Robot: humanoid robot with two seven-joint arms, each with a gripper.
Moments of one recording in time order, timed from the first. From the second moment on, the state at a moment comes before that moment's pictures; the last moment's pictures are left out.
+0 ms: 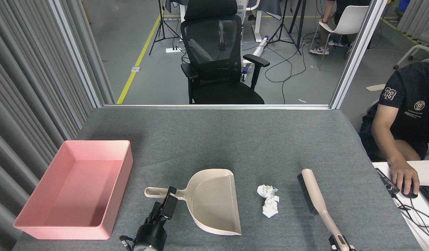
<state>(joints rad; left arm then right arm) -0.05 -0.09 -0.12 -1.33 -0.61 -0.05 0.04 0.30 -0.02 -0.30 -1.52 1.39 -0.41 -0.14</state>
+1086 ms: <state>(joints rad) -0.18 -0.09 0.03 -1.07 -0.68 -0.24 0.01 0.30 0.02 -0.27 -1.54 1.39 -0.41 -0.15</state>
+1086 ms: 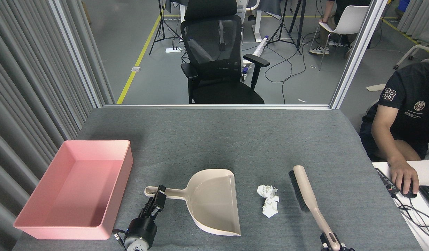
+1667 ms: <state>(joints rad) -0.22 -0.10 0.06 -1.02 -0.67 -0.27 0.01 0.31 0.03 -0.26 -1.54 1.39 -0.41 -0.15</state>
